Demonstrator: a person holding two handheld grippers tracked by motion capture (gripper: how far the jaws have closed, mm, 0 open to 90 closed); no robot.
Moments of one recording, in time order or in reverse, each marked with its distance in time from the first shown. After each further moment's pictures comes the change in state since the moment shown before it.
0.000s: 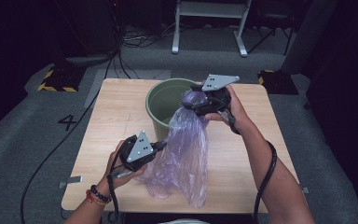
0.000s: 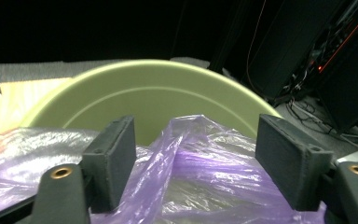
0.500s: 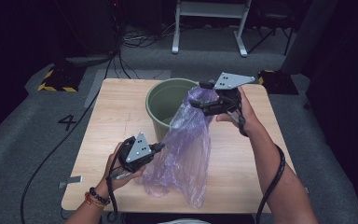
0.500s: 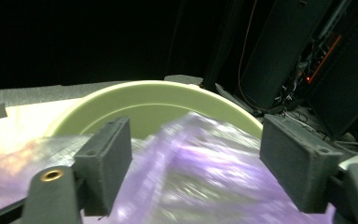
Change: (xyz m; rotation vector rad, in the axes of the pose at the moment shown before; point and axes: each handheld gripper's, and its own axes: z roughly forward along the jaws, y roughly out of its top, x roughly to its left) left arm -0.001 -0.006 0.003 0.031 0.003 -0.017; right arm 0.002 0.002 -0.026 -0.072 -0.029 0.033
